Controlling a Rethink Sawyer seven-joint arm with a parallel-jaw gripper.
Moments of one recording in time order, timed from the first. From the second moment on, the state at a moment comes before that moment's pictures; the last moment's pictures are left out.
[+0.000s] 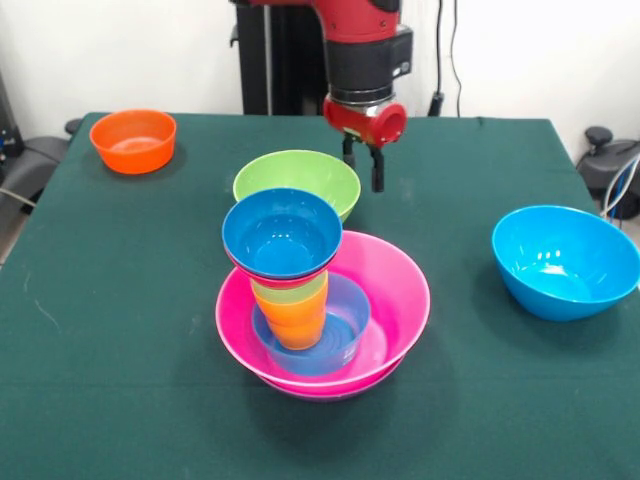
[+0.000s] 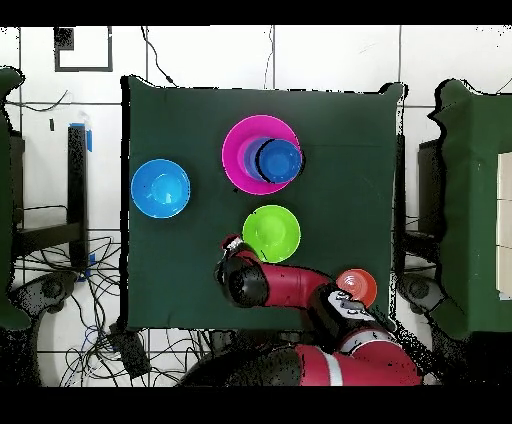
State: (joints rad) arm -0.42 -0.53 0.13 2.06 -0.23 -0.08 2.56
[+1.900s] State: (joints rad) arm -0.48 -0.58 0.16 2.02 -0.42 -0.09 2.56
